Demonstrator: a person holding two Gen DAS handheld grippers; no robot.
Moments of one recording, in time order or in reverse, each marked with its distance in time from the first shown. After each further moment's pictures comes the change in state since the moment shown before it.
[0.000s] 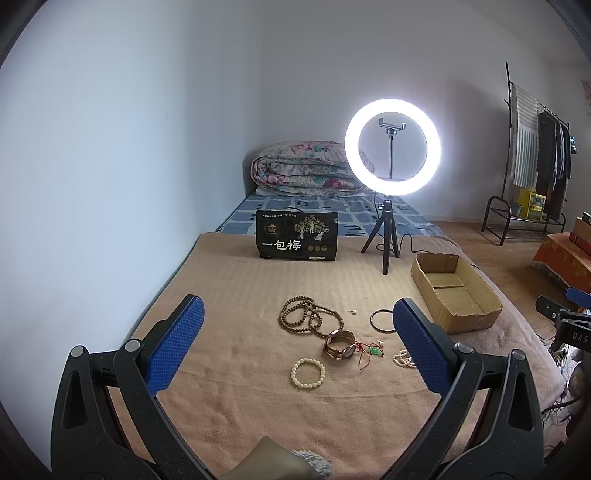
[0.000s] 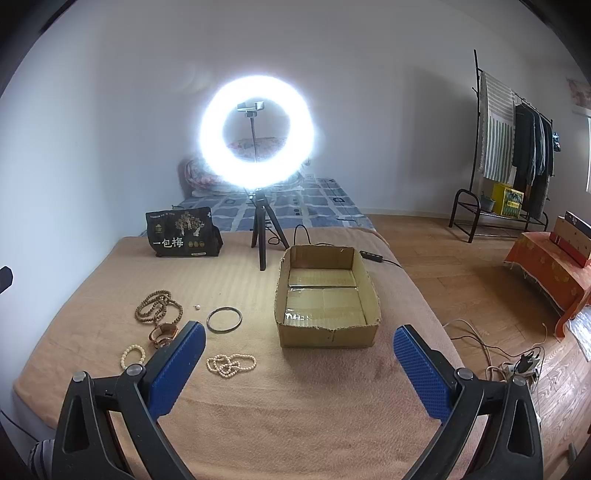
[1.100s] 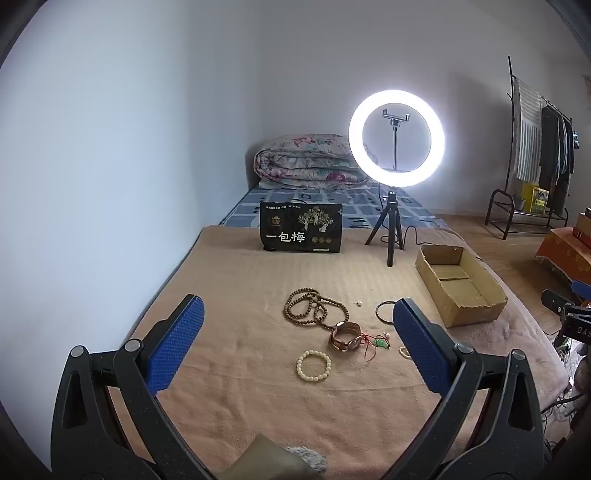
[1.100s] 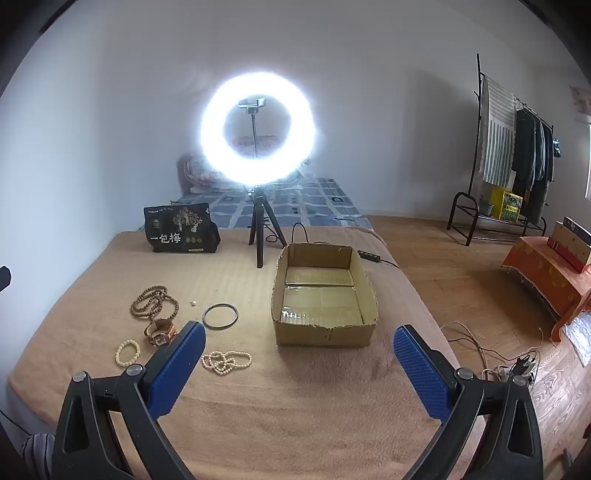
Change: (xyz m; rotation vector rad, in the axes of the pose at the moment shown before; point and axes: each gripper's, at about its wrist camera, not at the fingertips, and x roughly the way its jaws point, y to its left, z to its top) left arm -0.001 0.008 -0.010 -0.001 0.013 0.011; right arm 0.000 0.002 -0.004 -0.022 0.003 -0.017
